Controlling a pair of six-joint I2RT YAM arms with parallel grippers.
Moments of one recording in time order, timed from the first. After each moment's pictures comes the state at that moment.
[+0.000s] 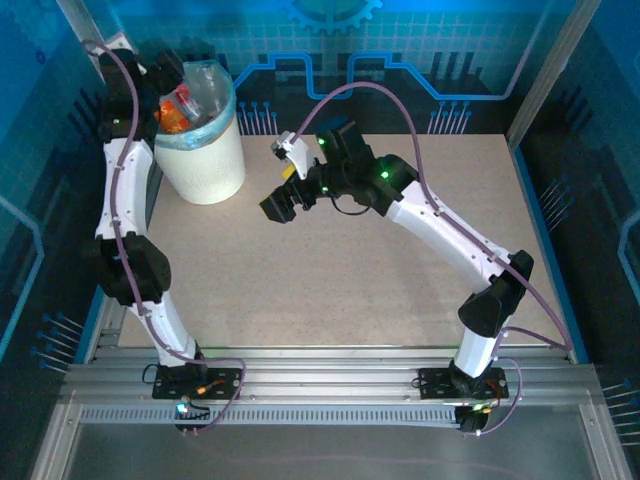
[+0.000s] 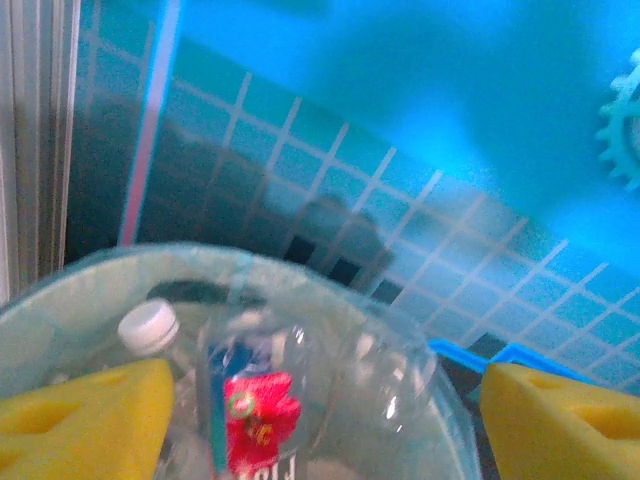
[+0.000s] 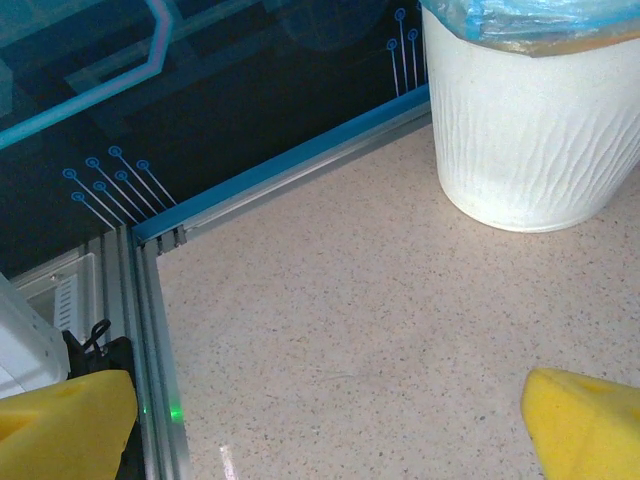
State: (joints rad) left arm 0.21 1.90 2.10 -0.34 0.02 -0.46; right arm 0.78 1.77 1.96 -0.74 -0.41 0.00
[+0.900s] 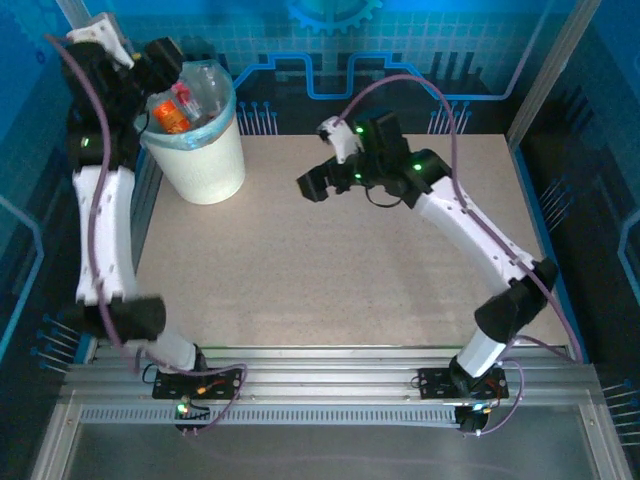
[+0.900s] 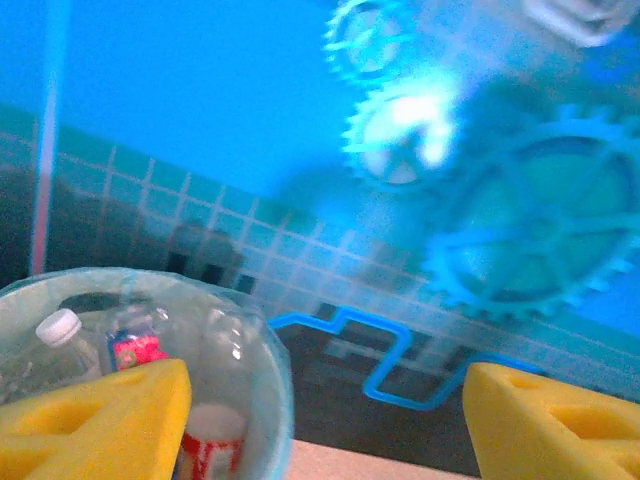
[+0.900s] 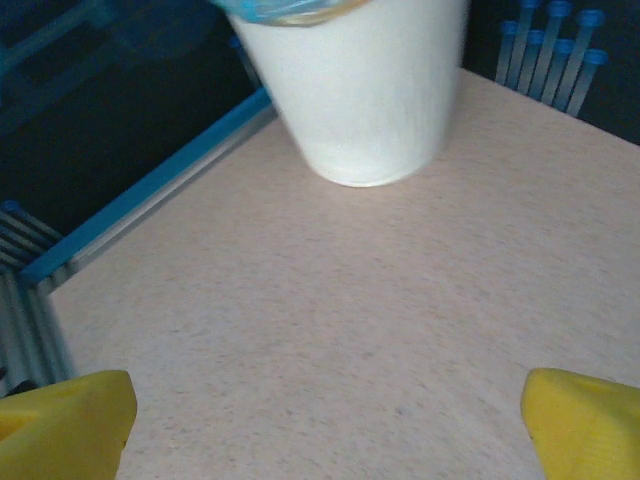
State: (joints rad) left arm 0.14 1.51 1.99 -0.49 0.15 -0.42; right arm 0.60 1.64 1.81 -0.74 -0.29 0.07
